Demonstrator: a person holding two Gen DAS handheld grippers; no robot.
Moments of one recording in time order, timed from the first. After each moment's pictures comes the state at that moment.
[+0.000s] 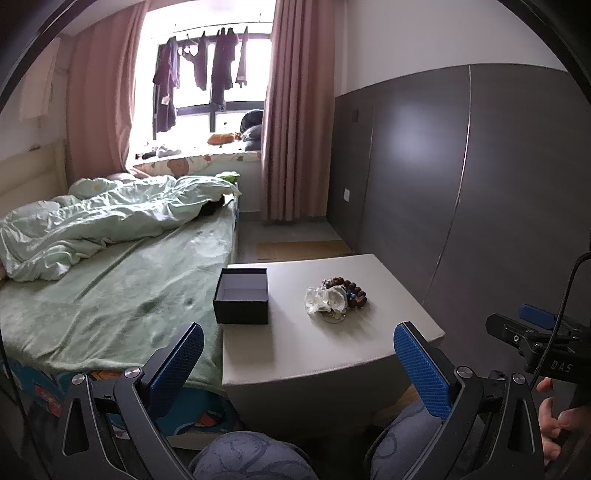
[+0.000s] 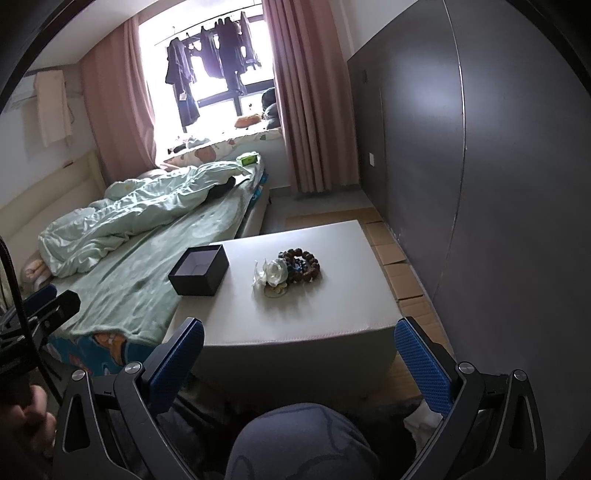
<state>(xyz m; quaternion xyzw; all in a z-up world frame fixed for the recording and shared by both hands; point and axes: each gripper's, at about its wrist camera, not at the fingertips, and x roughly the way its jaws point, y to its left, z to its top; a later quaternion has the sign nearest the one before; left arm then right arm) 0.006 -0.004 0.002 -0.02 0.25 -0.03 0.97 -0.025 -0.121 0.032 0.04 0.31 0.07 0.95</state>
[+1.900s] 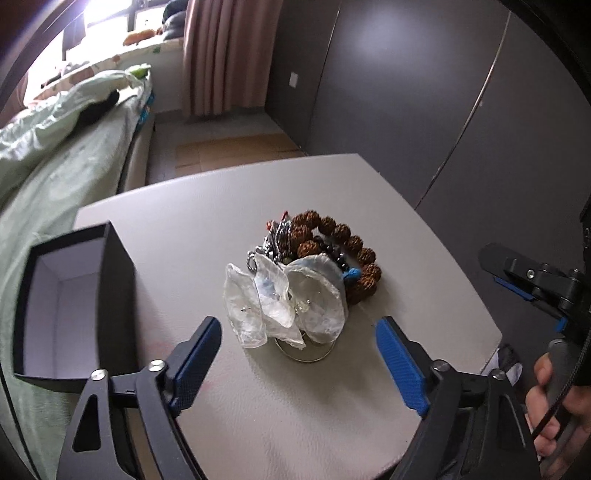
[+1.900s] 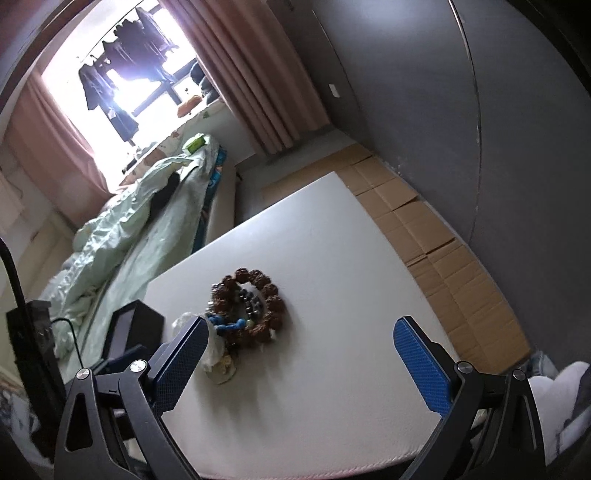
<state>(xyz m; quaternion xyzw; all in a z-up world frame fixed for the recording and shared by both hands) 0.295 -0.047 -0.148 -0.02 0.46 -0.16 0.87 0.213 -0.174 -0.084 0.20 0.40 0.04 0.89</state>
